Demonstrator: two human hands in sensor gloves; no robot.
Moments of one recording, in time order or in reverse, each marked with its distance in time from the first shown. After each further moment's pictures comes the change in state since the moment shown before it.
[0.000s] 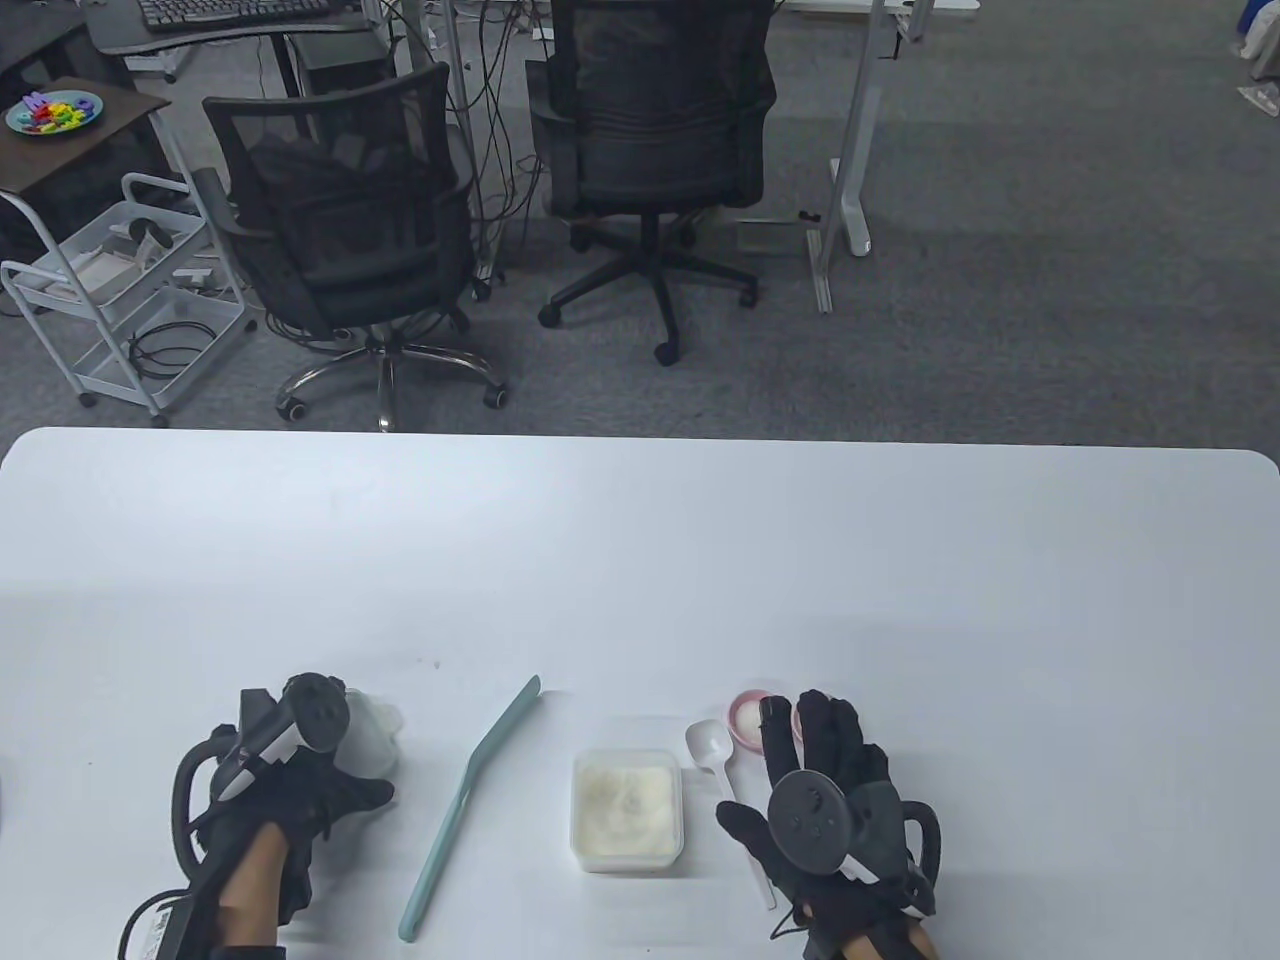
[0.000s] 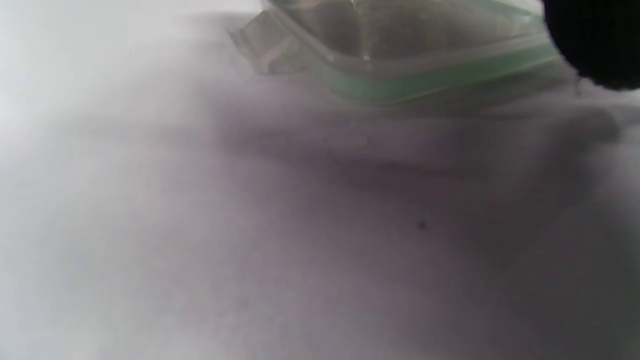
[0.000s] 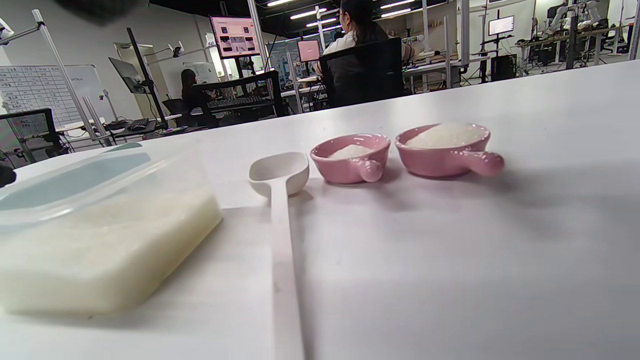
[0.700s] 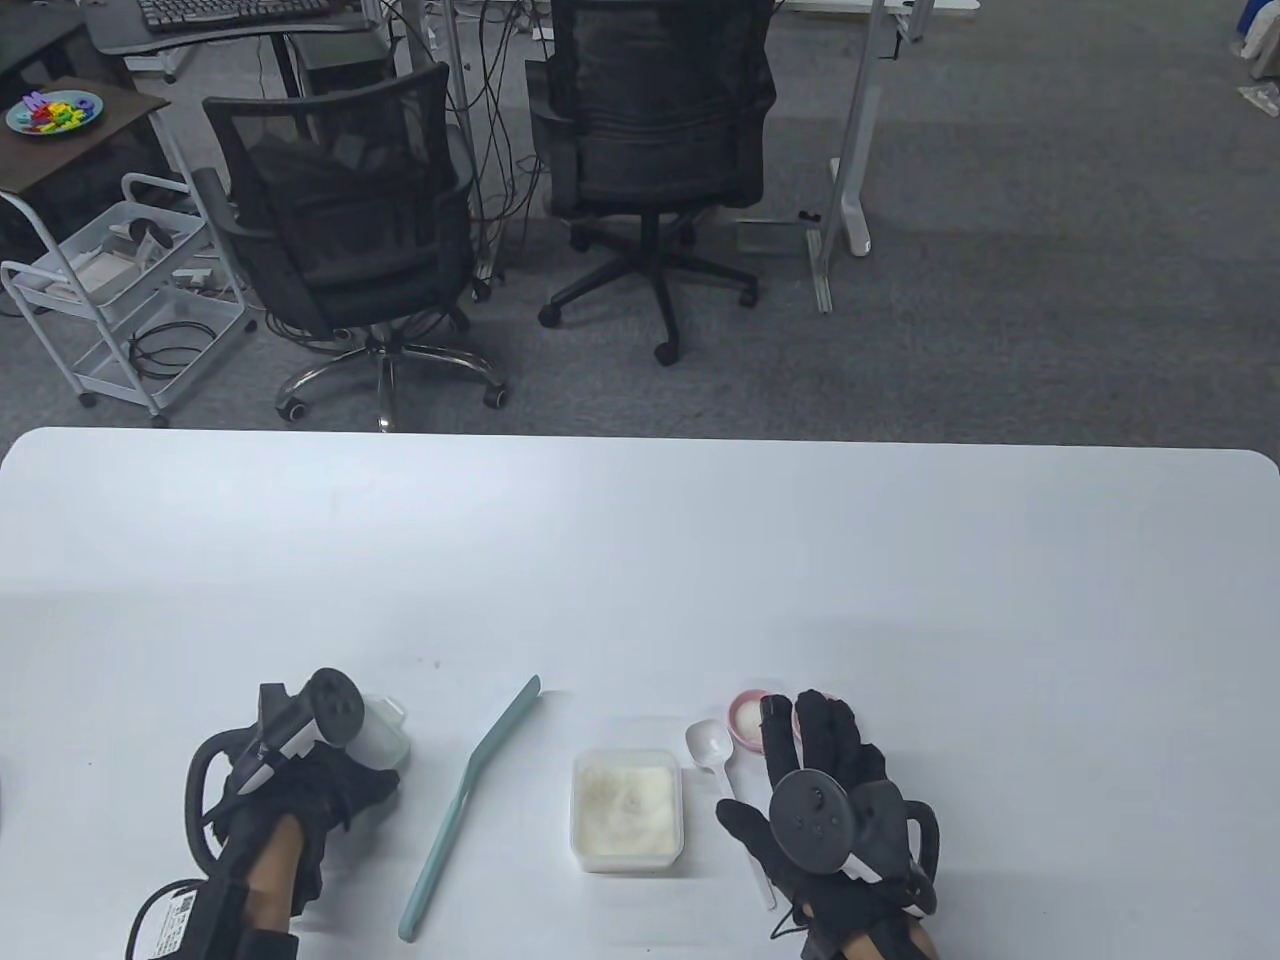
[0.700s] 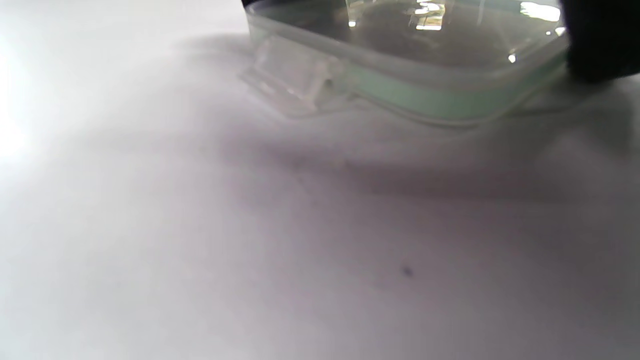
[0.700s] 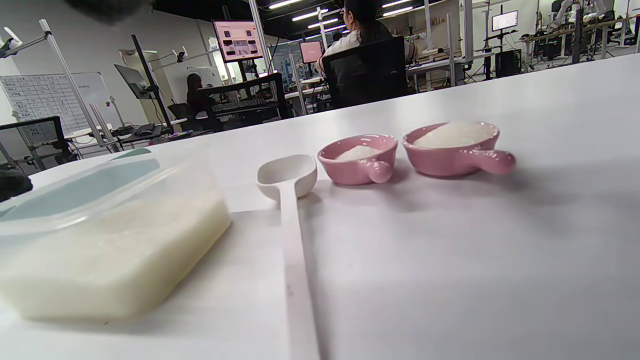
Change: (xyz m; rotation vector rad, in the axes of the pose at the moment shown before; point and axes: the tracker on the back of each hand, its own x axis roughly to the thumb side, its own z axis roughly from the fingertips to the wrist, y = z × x) left_hand 0.017 0.004 -0.001 0.086 0.012 -0.106; right_hand 0.000 -0.002 0.000 -0.008 -0.011 -0.030
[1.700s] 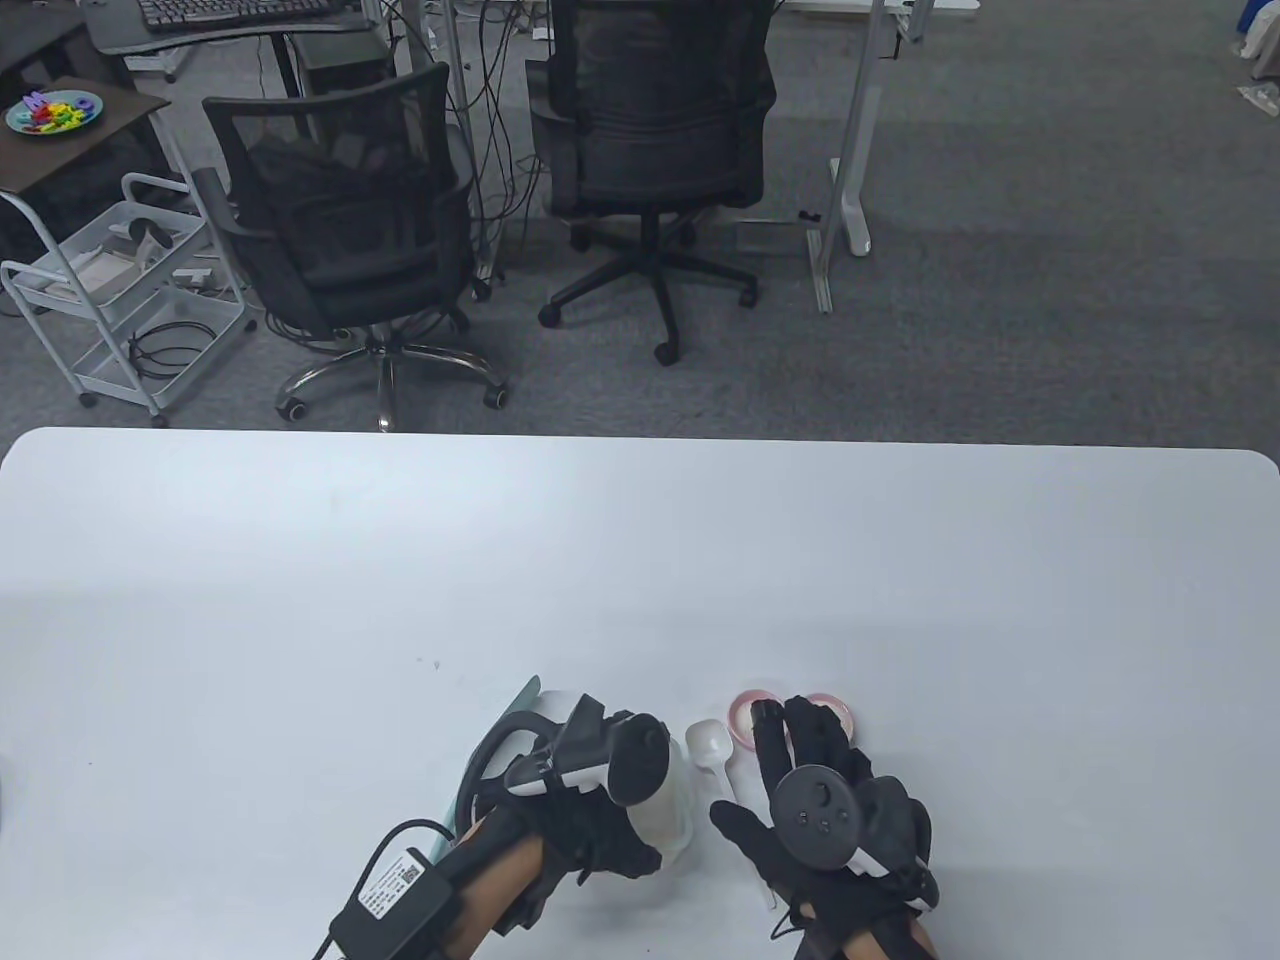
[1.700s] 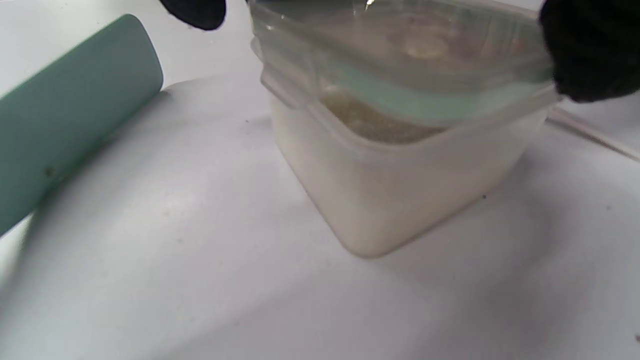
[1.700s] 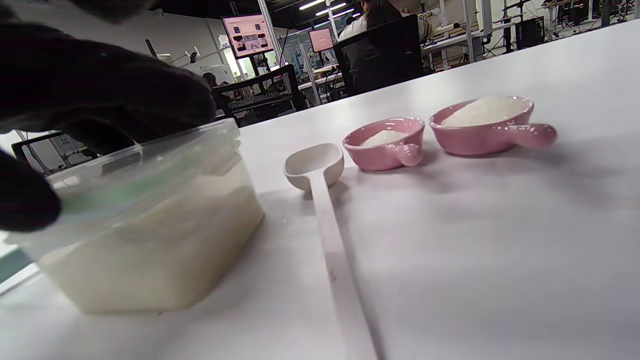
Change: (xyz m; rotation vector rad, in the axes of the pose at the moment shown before) left_hand 0.236 0.034 0.100 -0.023 -0.669 -0.215; right_hand 0.001 0.004 -0.002 0.045 -0.036 -0.076
